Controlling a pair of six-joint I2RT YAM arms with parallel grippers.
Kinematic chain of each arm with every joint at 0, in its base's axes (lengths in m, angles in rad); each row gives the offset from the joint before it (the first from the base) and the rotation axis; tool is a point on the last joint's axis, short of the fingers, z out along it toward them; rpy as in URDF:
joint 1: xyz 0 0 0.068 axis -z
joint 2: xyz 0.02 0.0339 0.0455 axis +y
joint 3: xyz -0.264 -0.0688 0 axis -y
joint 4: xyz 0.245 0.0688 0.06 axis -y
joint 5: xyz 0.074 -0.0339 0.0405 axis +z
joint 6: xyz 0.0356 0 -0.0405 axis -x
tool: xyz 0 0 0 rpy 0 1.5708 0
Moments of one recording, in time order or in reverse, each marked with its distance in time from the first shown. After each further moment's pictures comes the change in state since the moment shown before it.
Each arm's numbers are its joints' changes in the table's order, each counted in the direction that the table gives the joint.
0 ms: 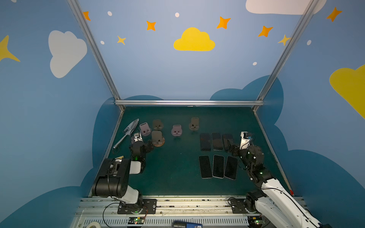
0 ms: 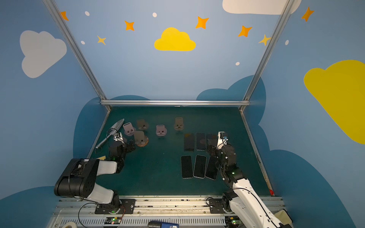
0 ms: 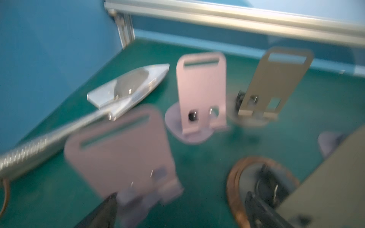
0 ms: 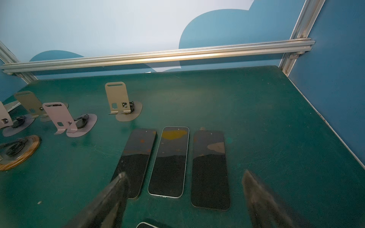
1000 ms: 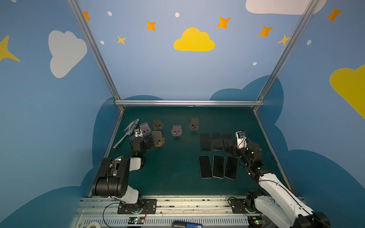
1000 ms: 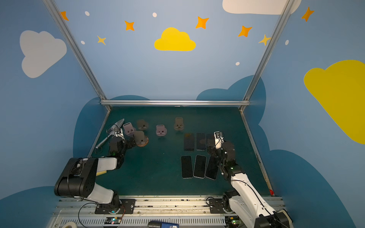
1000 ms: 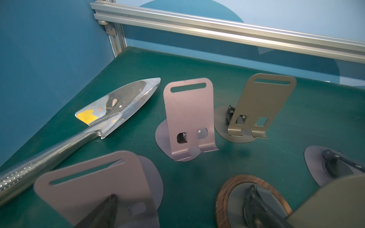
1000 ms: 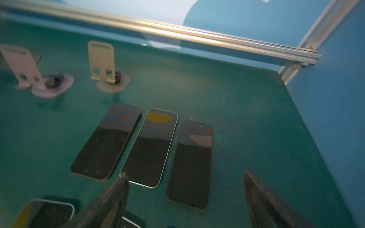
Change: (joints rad) left arm -0.002 0.000 0.047 -0.067 -0.027 -0.001; right arm 0.087 0.193 0.001 0.072 0.137 0.288
